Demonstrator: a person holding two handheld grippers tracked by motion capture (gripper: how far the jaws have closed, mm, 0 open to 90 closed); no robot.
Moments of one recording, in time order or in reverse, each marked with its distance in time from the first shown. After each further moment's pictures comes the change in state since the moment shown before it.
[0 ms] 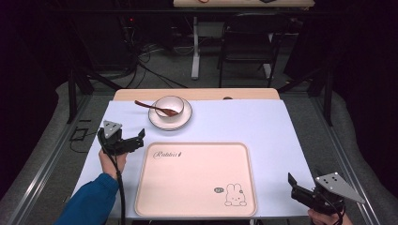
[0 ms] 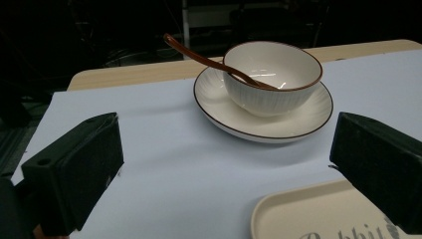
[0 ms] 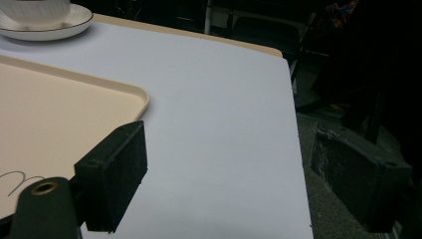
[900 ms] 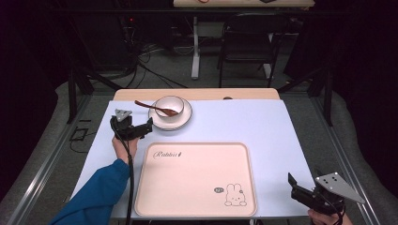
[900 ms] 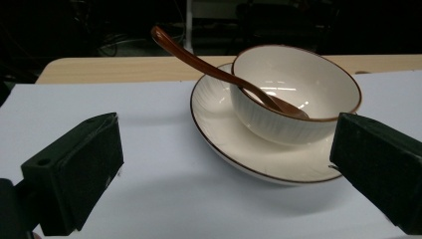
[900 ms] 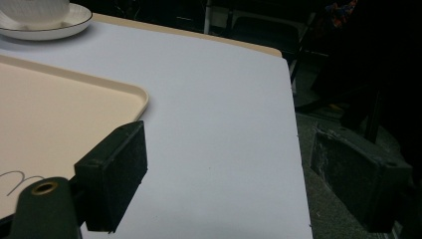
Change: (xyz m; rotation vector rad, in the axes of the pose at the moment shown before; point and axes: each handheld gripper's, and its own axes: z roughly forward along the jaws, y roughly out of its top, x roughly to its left) left arm 0.002 0.010 0.065 0.024 0.005 -0.092; right arm 0.000 0.000 0.000 0.002 -0.003 0.000
